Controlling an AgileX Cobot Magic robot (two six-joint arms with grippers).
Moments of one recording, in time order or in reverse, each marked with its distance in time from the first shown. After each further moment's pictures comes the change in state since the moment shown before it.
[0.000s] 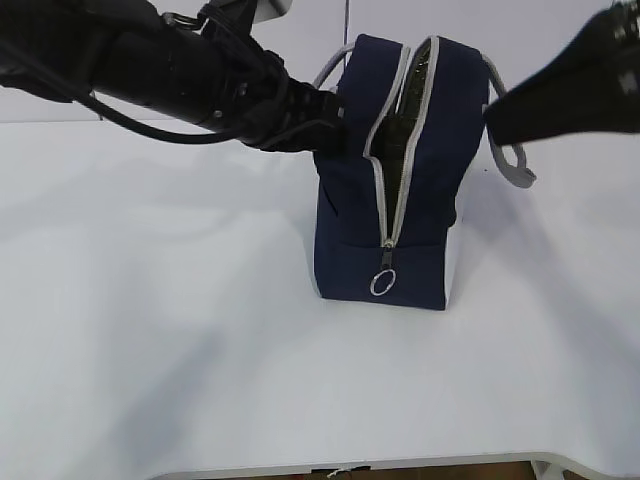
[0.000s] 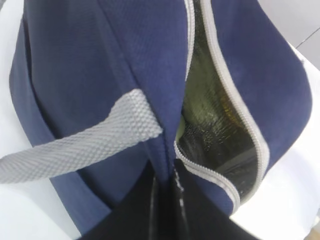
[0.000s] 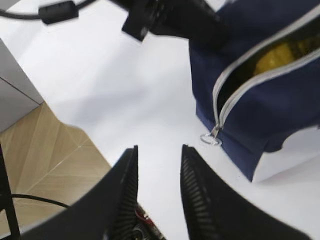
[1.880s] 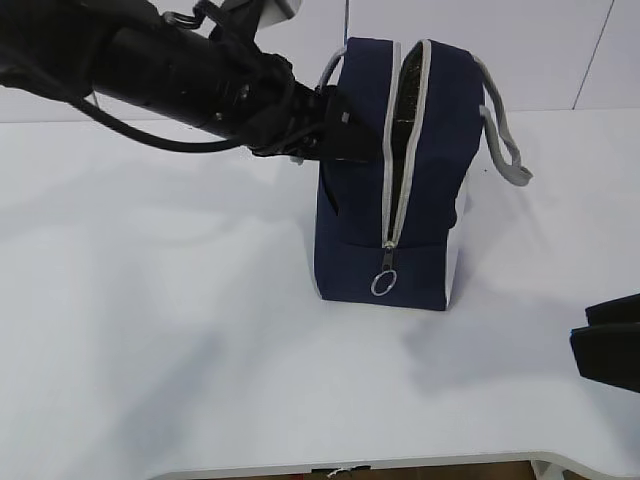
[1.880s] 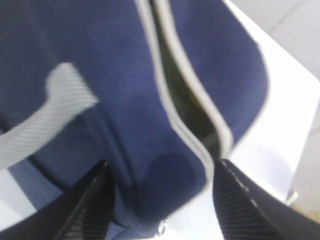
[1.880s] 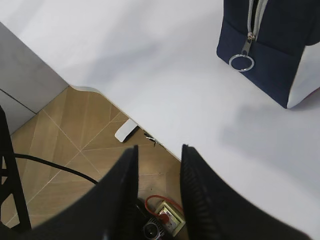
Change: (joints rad) left arm 0.000 -0.002 0.000 -0.052 0.089 0.074; right arm 0.000 -0.471 0.545 0.044 -0.136 0.010
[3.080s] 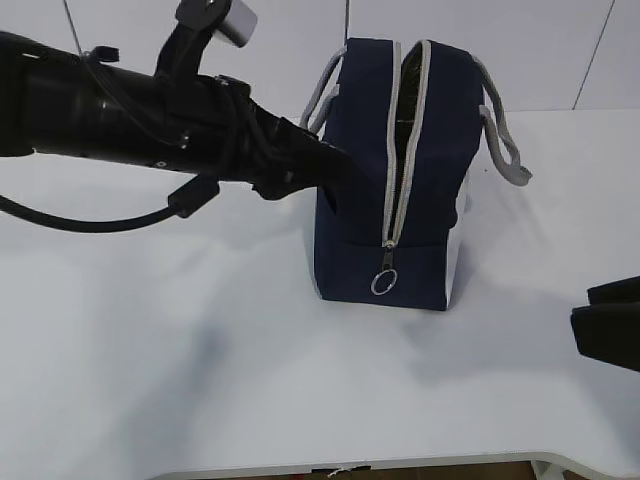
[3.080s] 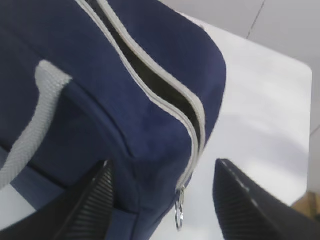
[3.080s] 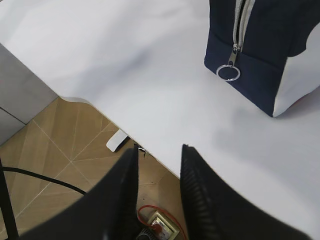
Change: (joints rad) left arm 0.056 -0.116 0.266 -0.519 0.022 0.824; right arm 0.000 0.000 0.000 0.000 -0.047 0.001
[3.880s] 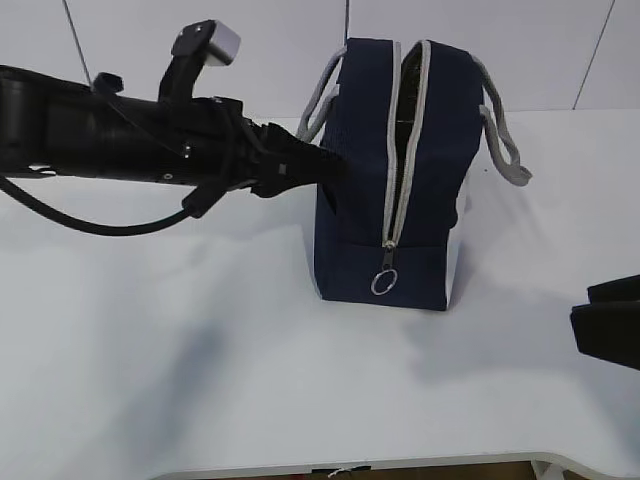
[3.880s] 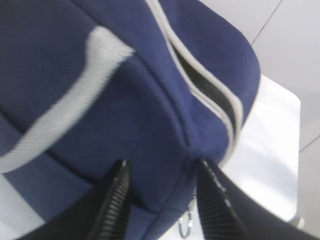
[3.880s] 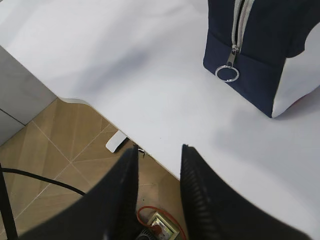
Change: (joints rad) left arm 0.074 0.106 0.000 -0.169 0.128 0.054; right arm 0.000 0.000 0.000 0.000 -0.003 0.002
